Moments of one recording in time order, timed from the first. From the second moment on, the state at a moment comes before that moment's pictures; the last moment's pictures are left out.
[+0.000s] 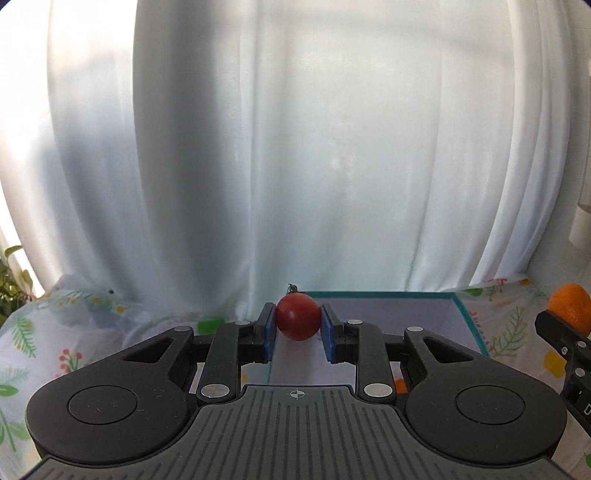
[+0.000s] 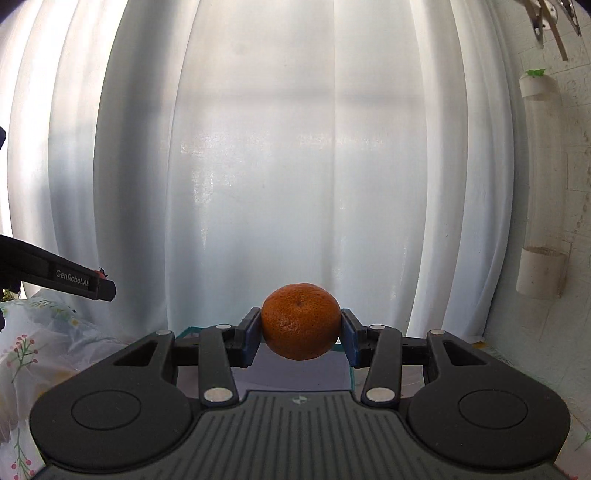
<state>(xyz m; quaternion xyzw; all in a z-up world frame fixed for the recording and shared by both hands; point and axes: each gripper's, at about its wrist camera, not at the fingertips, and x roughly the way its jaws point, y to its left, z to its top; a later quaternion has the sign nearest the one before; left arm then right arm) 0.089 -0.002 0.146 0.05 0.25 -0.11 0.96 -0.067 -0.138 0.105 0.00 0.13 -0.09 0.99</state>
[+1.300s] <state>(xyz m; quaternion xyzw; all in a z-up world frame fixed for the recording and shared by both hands) 0.146 -0.013 0.073 0.07 0.33 -0.09 0.94 -0.013 -0.137 0.065 0.02 0.17 -0.10 0.98</state>
